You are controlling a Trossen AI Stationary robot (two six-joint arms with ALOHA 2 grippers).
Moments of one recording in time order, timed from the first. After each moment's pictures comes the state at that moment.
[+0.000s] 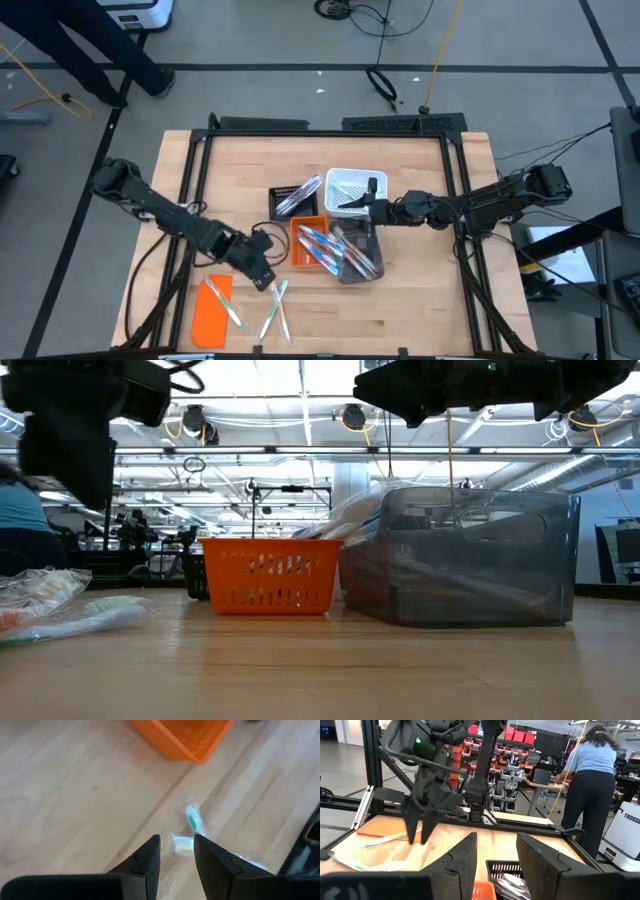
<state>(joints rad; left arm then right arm) -0.49 1.40 0.88 -0.58 -0.12 -1.21 0.11 1.33 0.59 0.76 0.13 -0.15</state>
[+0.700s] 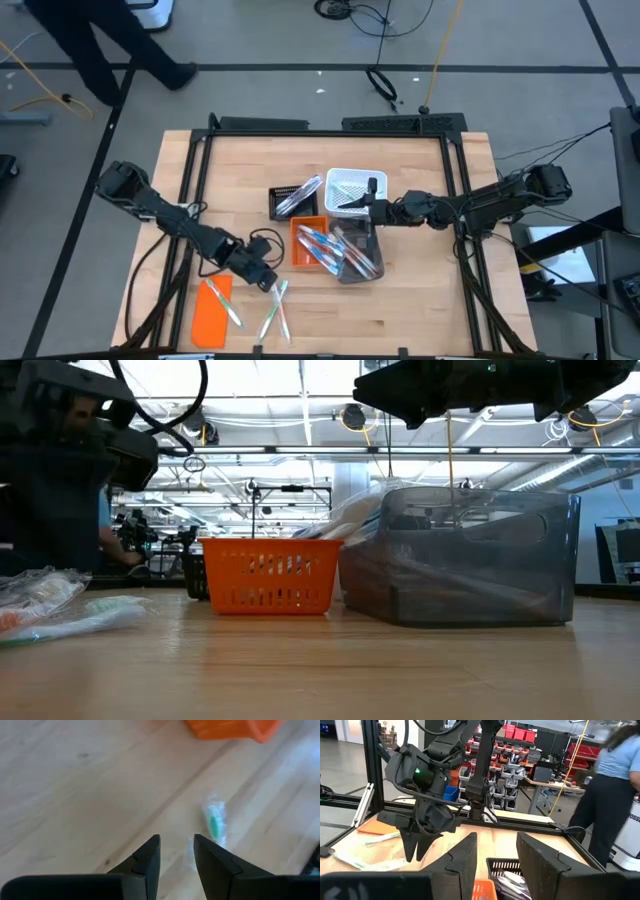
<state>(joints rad) -0.52 1.47 0.69 -0.26 -0.10 -1.39 0.11 1.33 0.59 0.75 0.13 -0.14</state>
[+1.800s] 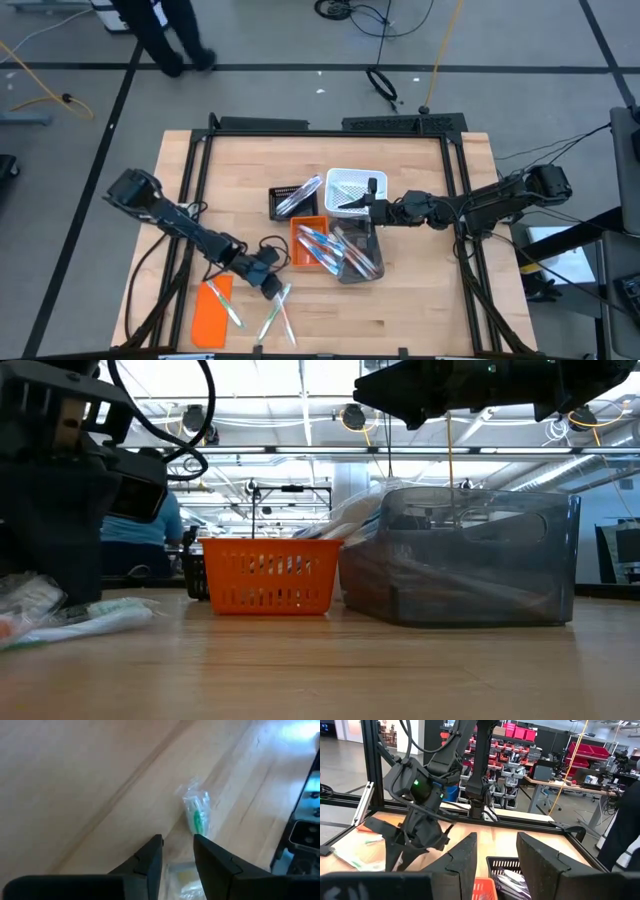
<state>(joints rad) -0.52 1.63 0.60 0.16 0.00 -1.35 0.11 1.33 0.59 0.75 0.13 -0.14</state>
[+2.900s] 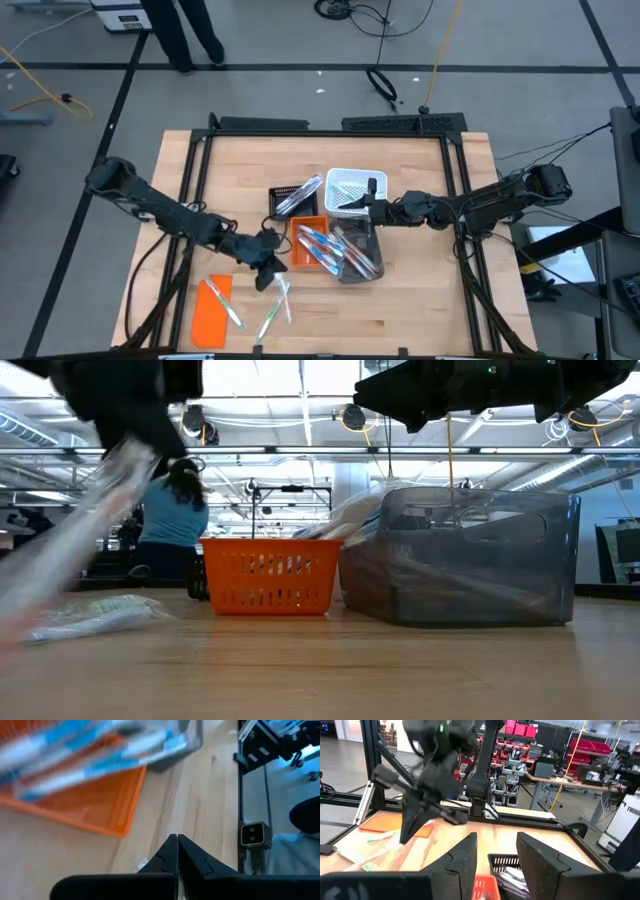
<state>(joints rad) -0.41 1.32 0.70 -0.04 -0.05 -0.82 0.11 1.33 0.59 0.73 0.13 -0.12</state>
